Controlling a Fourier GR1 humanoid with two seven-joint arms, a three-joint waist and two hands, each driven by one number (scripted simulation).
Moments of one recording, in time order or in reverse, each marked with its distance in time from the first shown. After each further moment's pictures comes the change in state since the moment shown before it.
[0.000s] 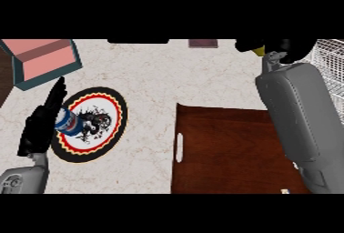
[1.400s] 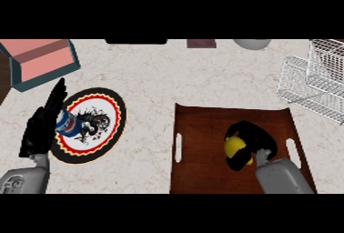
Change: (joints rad) left arm 0.007 -0.001 -0.010 0.005 0.002 0.021 -0.004; right arm 0.683 0.027 0.225 -0.160 -0.556 0.611 -0.262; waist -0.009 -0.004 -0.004
